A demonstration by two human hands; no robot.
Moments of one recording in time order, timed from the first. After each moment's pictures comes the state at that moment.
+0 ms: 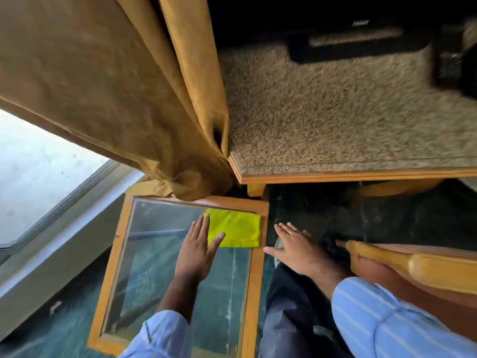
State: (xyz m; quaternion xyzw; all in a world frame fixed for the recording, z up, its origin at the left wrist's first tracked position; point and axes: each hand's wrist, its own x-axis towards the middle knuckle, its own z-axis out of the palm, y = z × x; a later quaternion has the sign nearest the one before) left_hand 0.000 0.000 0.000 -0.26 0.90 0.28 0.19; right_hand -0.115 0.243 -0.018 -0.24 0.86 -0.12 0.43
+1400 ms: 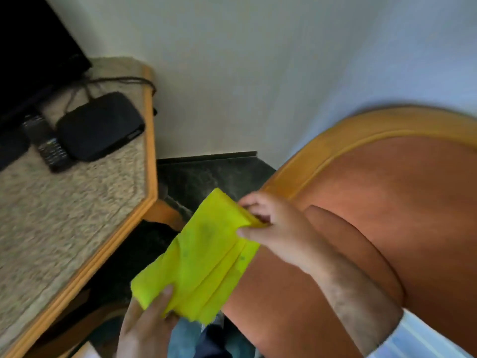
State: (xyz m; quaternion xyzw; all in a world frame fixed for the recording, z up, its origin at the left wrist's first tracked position) left_hand -0.149 0.365 0.080 -0.17 0.56 0.74 0.32; right_hand -0.126 0.653 0.143 0.24 0.77 -0.58 0.10
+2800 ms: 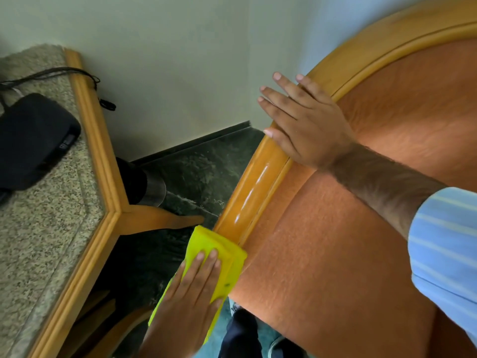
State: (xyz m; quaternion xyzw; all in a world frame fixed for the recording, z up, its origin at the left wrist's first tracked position) left_hand -0.165 0.401 -0.026 0.61 0.79 -0.05 0.05; right_hand -0.151 0.822 0.035 0.08 0.99 0.11 -0.11
